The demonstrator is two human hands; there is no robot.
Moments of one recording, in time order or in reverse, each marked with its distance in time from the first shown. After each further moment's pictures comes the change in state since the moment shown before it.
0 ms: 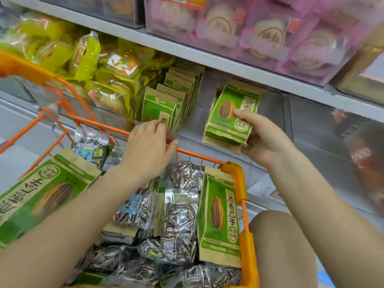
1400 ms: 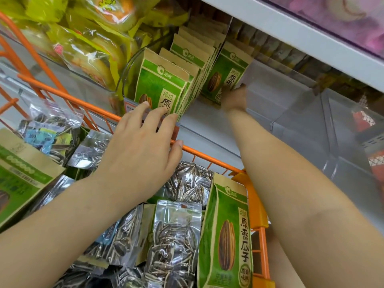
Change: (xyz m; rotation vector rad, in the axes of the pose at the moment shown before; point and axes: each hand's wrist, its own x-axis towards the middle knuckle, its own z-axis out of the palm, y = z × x) left_hand -0.004 -0.006 0.022 0.078 0.078 0.089; right_hand 0.218 0.038 0.044 -0.687 0.420 -0.257
